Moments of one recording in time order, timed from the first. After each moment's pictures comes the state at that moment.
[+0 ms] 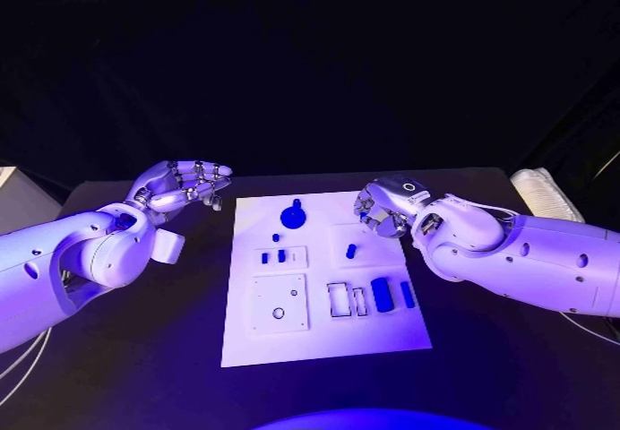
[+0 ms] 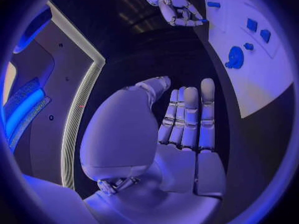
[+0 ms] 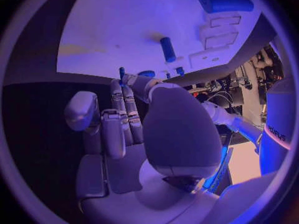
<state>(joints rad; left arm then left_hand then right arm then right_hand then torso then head) 1.20 -0.94 -0.01 1.47 -0.20 -0.18 0.36 1.43 -0.23 0.51 0.14 0.24 0.86 0.18 0.25 0.36 0.81 0.13 0.65 0.27 0.94 0.06 1.28 0.52 0.17 0.88 0.16 0.95 0.76 1.23 -0.87 -0.15 1.57 -1.73 -0.49 -0.23 1.40 -0.21 0.68 0.04 0.16 1.12 0.12 0.22 0.33 1.28 0.08 0.06 0.07 1.47 -0.01 1.46 1.31 0.12 1.35 0.08 1.15 1.03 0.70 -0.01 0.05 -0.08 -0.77</state>
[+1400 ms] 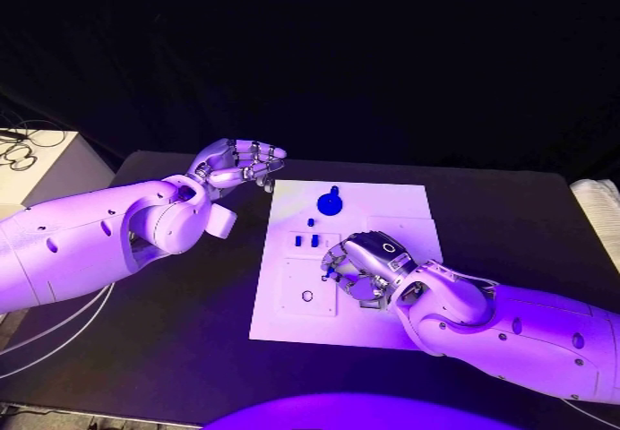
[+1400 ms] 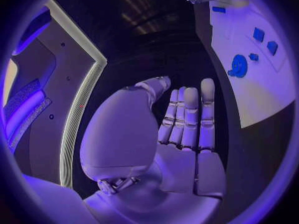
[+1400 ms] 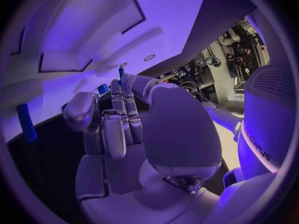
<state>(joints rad) 1.19 -0.92 -0.01 1.49 -0.20 -0.19 0.36 1.43 -0.23 0.51 0.14 0.24 0.86 0.18 0.25 0.36 0.81 0.13 0.65 0.27 0.94 0.06 1.28 0.53 0.17 0.88 0.16 0.95 0.76 1.03 -0.72 -0.15 1.67 -1.71 -0.59 -0.15 1.40 -0.21 0.69 0.01 0.16 1.12 0.12 0.22 0.33 1.28 0.08 0.06 0.07 1.47 -0.02 1.46 1.31 0.12 1.35 0.08 1.15 1.04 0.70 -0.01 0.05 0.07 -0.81</state>
